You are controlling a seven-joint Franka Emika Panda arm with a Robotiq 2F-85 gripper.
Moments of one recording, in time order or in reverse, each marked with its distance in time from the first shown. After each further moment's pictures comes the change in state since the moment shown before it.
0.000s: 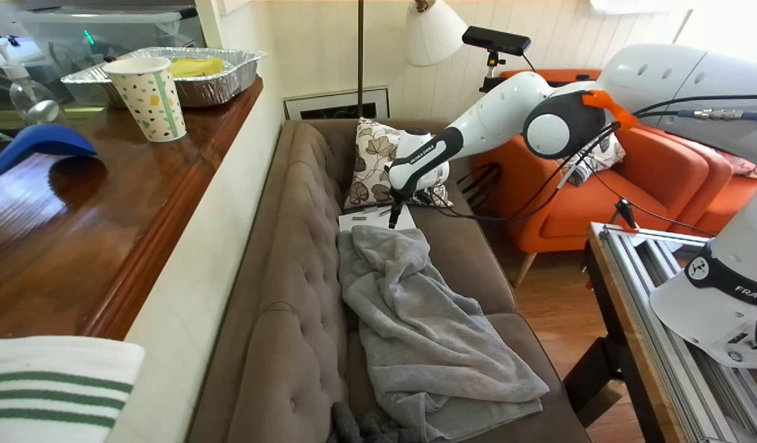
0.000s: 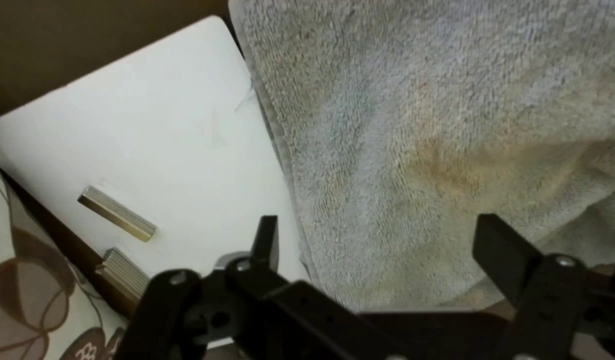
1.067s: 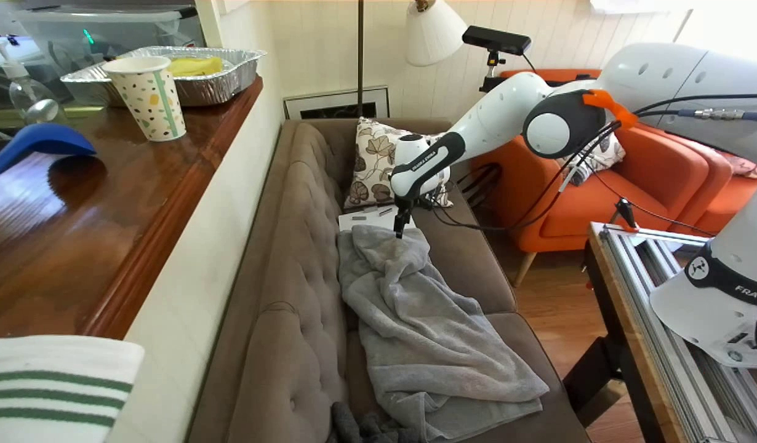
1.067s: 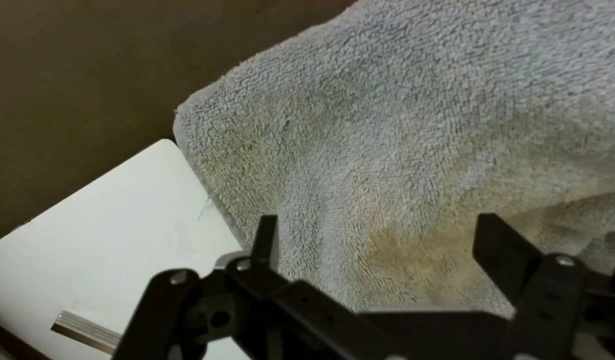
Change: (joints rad) arm 0.007 -0.005 -0.001 -0.030 -0.096 -0.121 0.224
